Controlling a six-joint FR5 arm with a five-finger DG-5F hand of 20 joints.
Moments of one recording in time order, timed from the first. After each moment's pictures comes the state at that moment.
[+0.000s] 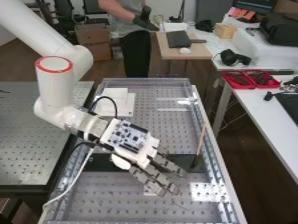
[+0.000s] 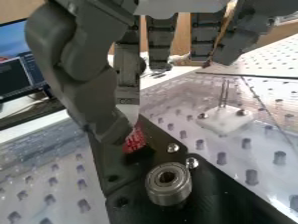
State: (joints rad) arm 1.43 -2.11 -1.79 -2.65 -1.35 -0.46
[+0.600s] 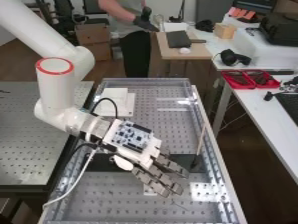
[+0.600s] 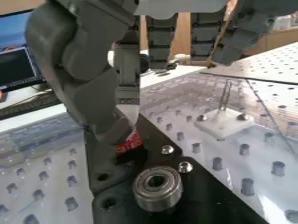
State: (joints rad) arm 1.42 -2.12 -1.77 -2.66 -1.39 -0.53
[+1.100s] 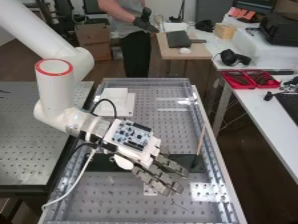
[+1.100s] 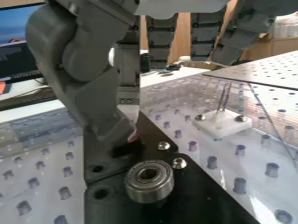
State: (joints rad) arm 1.42 -2.12 -1.78 -2.65 -1.40 -0.58
